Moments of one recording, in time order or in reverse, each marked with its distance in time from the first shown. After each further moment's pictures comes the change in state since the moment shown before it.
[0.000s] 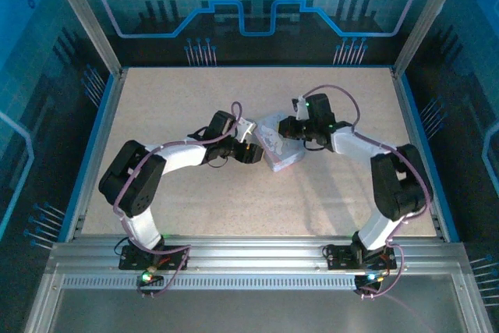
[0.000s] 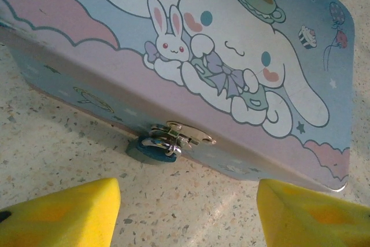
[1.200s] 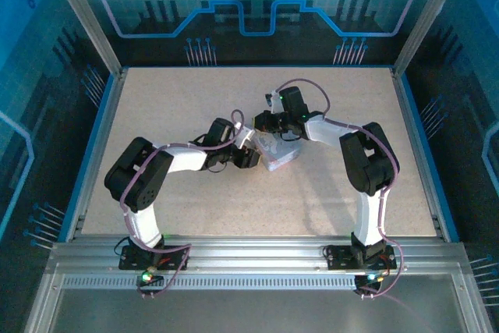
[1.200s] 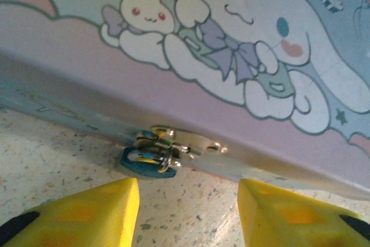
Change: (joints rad) left arm 0.011 0.055 -0.083 0.158 0.005 0.057; right arm 0.102 0.279 0.248 0.050 -0.065 0.022
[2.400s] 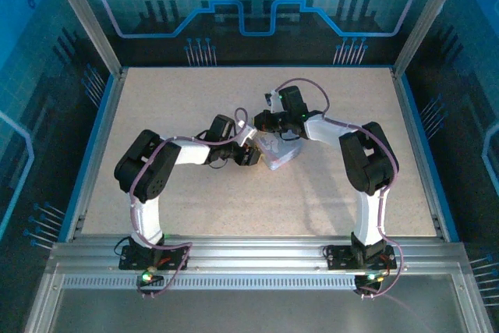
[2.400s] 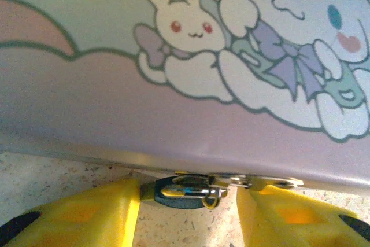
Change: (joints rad) left arm 0.030 0.107 0.081 -0.008 0.084 0.096; right arm 0.001 0.006 0.013 -0.011 -0.001 0.000
